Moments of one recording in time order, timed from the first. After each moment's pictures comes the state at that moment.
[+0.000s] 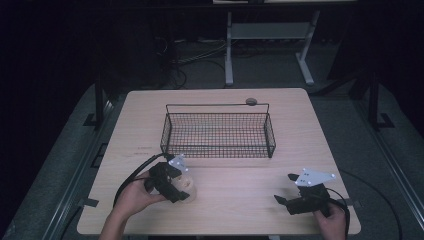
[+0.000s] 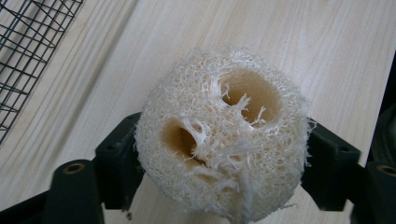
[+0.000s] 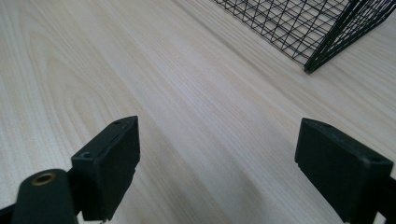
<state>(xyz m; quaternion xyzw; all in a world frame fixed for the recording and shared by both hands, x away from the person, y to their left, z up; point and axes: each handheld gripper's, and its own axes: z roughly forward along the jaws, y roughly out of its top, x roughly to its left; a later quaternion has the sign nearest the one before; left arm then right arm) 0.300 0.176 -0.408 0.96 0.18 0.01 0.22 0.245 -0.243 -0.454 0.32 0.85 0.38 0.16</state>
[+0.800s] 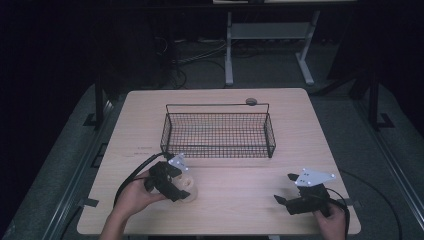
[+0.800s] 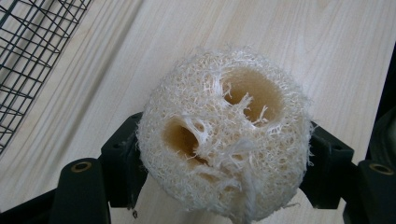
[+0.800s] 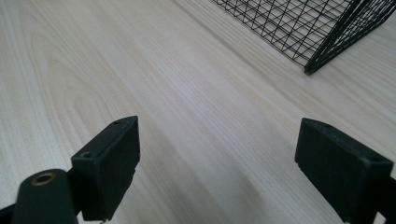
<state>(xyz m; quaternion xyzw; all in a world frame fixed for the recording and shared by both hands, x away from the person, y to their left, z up) 0.300 0.176 -0.404 0.96 0.18 0.01 0.23 0.244 -0.243 -0.454 0.31 0.85 0.38 0.16</state>
